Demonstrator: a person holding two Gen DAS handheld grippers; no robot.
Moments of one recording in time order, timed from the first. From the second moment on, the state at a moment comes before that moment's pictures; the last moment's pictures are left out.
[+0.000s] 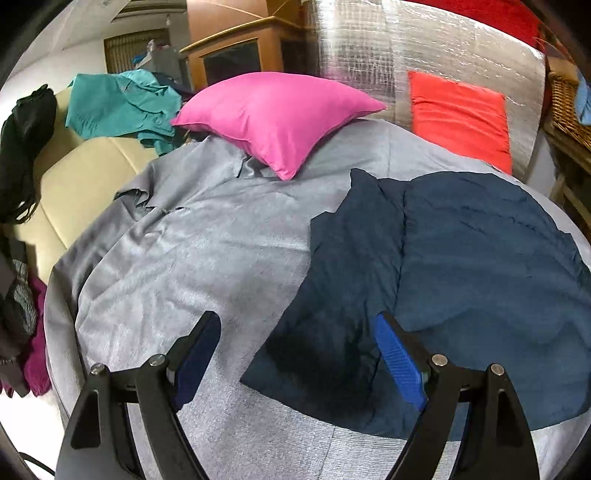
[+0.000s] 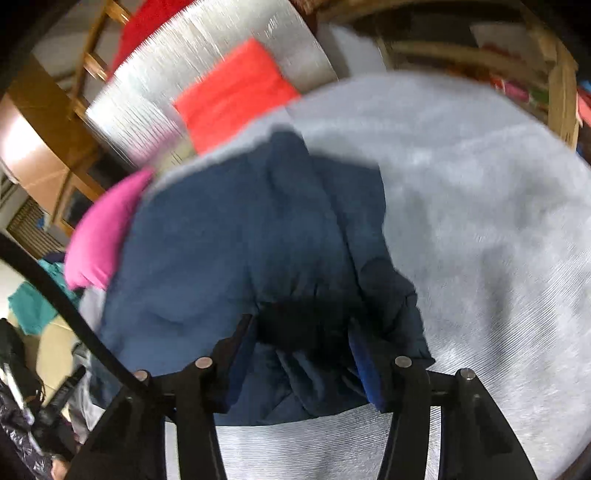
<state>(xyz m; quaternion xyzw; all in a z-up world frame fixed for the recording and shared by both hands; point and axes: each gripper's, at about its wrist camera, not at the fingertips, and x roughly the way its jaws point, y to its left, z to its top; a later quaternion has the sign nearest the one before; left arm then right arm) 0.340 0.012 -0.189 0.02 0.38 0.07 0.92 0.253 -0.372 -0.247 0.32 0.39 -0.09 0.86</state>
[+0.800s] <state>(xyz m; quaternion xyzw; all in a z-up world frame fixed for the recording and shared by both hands) 0.333 -0.034 -0.184 0.05 0.35 0.01 0.94 0.295 -0.343 -0.240 0.24 0.40 -0.06 0.88</state>
